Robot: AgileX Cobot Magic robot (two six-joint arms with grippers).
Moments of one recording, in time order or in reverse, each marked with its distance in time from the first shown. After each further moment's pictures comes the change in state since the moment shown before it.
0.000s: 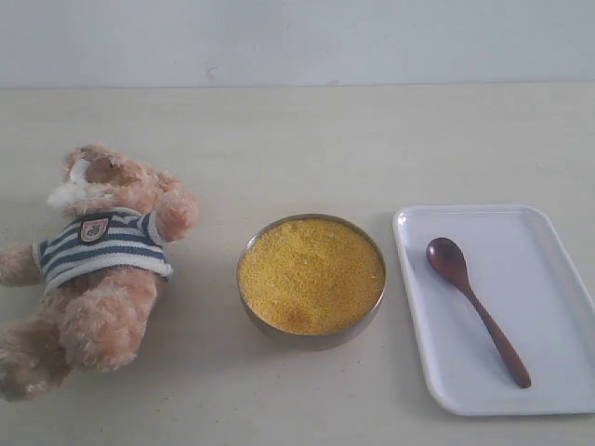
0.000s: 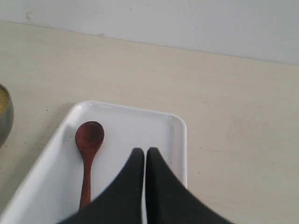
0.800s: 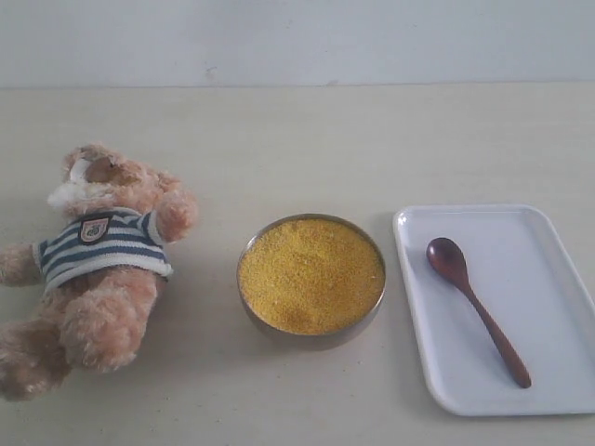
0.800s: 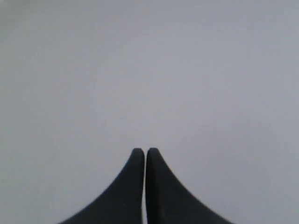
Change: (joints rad) left arm 0.000 0.000 0.000 0.000 0.000 0.000; right arm 0.000 0.034 -0.098 -0.046 -1.323 0.070
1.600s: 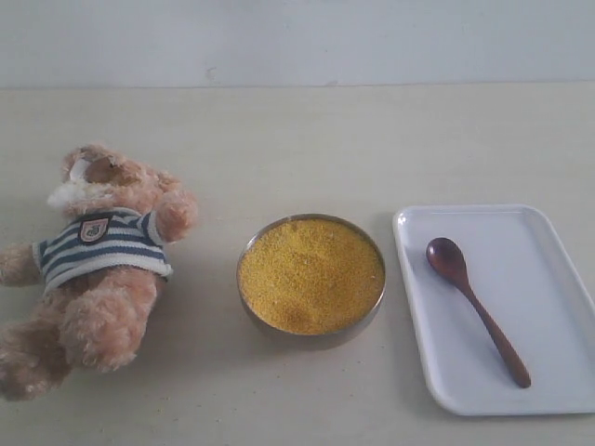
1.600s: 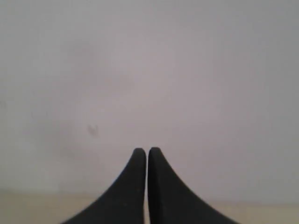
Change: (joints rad) left arm 0.000 0.008 -0.026 -0.311 -0.432 -0.237; right arm 0.116 1.132 -0.912 0.094 0.906 0.111
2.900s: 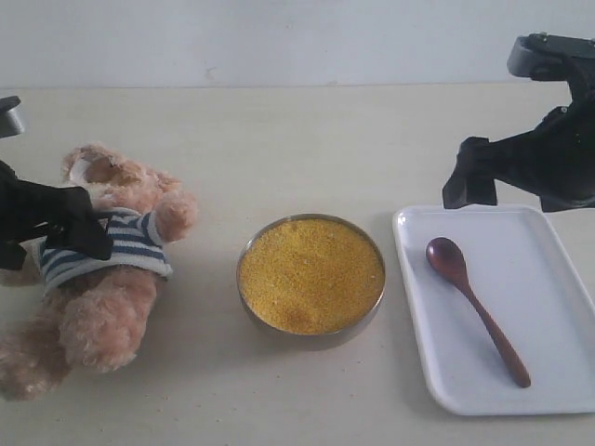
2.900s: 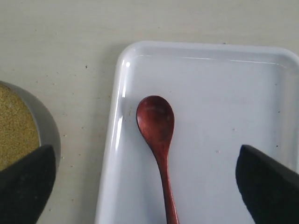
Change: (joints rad) left arm -0.147 1.454 -0.747 -0.150 0.908 0.752; right arm 0.002 0.207 0.192 0.121 0.648 -0.071
